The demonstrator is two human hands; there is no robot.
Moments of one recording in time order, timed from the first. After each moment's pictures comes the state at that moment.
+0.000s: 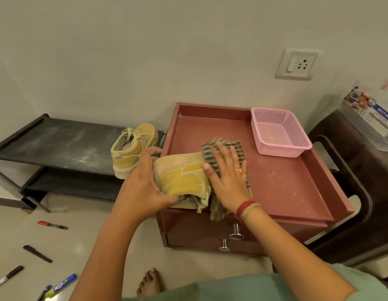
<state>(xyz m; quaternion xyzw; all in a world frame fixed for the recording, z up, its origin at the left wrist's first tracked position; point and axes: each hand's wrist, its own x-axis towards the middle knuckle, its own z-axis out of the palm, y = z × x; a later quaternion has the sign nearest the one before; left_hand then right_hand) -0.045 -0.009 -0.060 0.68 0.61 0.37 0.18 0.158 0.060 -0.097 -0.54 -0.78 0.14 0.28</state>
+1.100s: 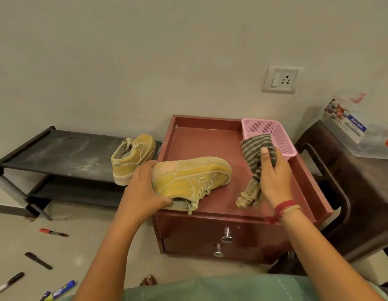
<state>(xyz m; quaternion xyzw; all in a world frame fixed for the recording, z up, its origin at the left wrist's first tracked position) -0.029 -0.014 -0.055 0.63 0.68 0.33 0.19 0.241 0.045 -0.034 -0.54 -0.56 0.23 0.58</state>
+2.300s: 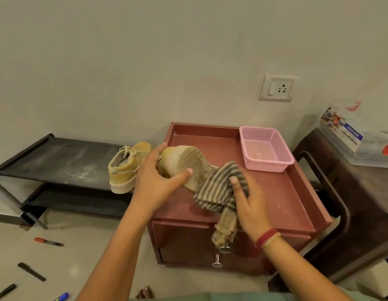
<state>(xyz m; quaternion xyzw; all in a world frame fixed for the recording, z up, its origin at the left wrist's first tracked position) 0.005 0.008 -0.023 0.56 0.60 0.51 0.26 0.213 0.020 -0.065 -0.45 -0.66 0.25 0.54</state>
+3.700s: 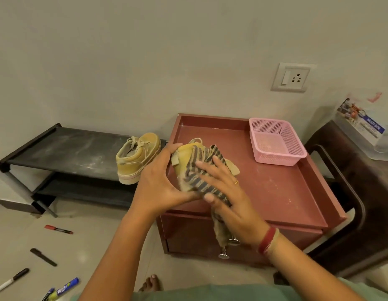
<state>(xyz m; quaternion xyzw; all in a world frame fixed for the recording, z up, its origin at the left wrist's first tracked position) -0.006 -0.006 -0.031 0.69 0.51 0.49 0.18 0.177 -0.003 -0.044 -0.31 -0.81 0.28 0.41</state>
